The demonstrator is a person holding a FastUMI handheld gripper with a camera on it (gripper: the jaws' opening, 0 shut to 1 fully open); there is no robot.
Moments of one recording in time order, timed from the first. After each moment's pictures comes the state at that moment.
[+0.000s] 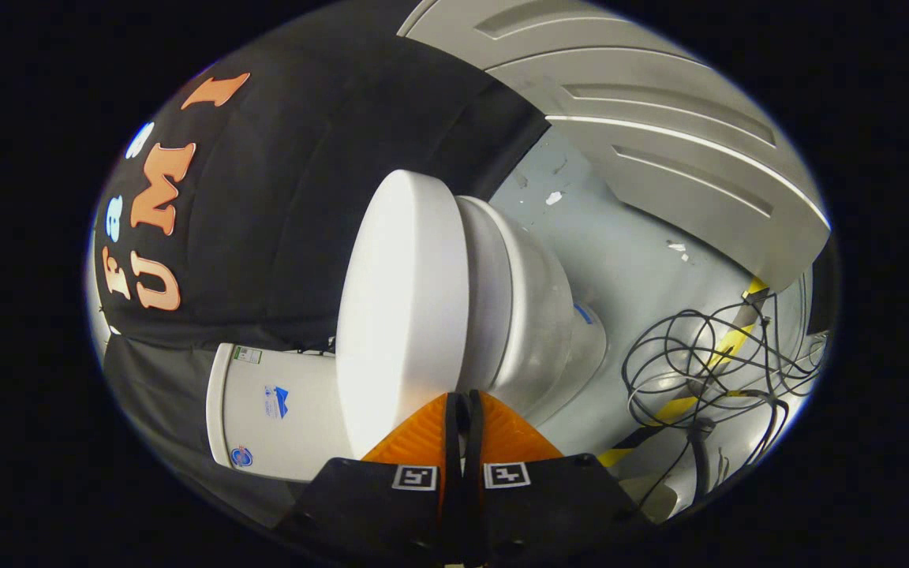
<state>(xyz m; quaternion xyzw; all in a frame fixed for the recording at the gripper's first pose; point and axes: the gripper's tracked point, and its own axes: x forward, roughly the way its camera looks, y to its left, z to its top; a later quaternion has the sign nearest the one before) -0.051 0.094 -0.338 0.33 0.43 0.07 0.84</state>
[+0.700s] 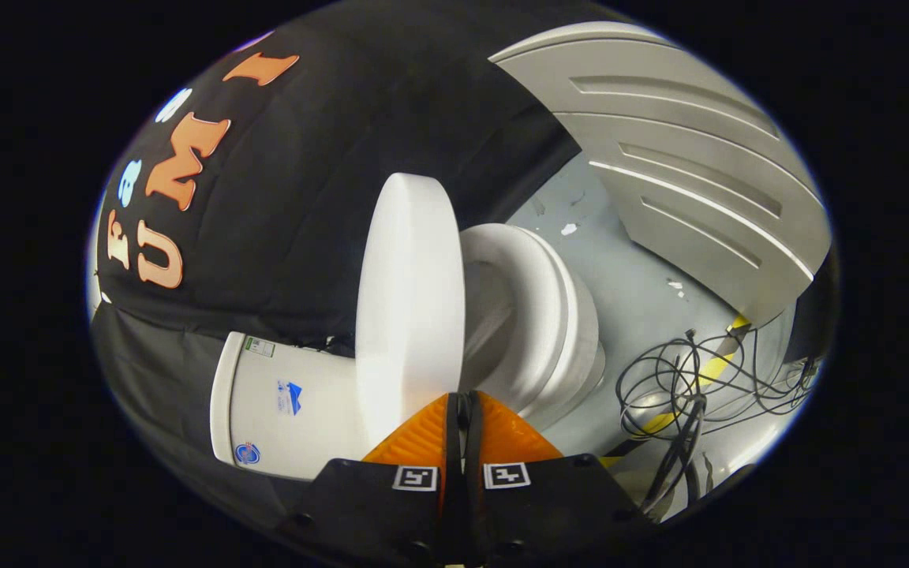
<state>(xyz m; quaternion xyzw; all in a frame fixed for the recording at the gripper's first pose) -0.054 0.129 -0.265 0.28 0.39 0.08 0.87</state>
